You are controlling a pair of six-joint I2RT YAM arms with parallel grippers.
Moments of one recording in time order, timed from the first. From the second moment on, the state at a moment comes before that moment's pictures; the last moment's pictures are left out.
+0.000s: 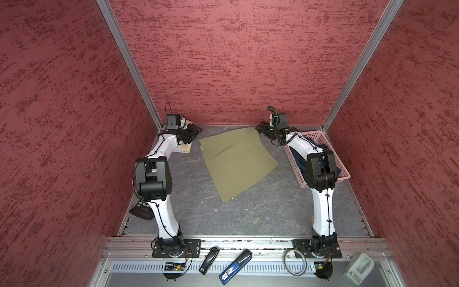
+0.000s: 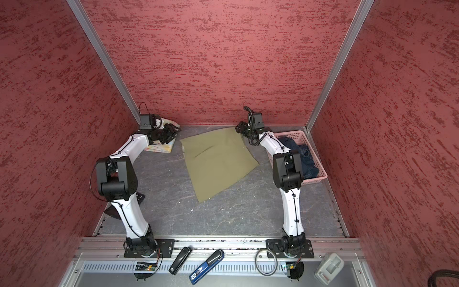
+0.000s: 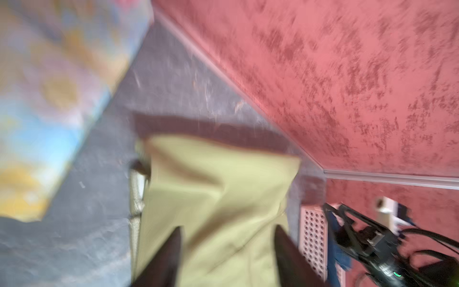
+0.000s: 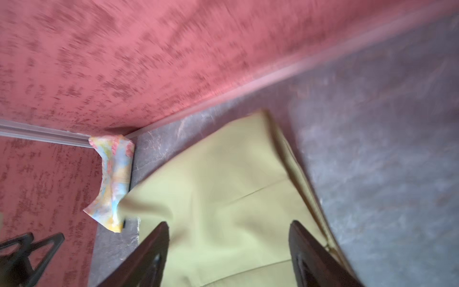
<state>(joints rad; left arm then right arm) 0.08 1.96 1.63 -0.39 0.48 -0.67 0.23 2.22 1.91 -0.30 -0.29 0.63</state>
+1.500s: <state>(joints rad) -0.74 1.43 0.70 -0.51 0.02 -0.88 0.24 1.53 0.87 -0.20 -0.26 0.62</state>
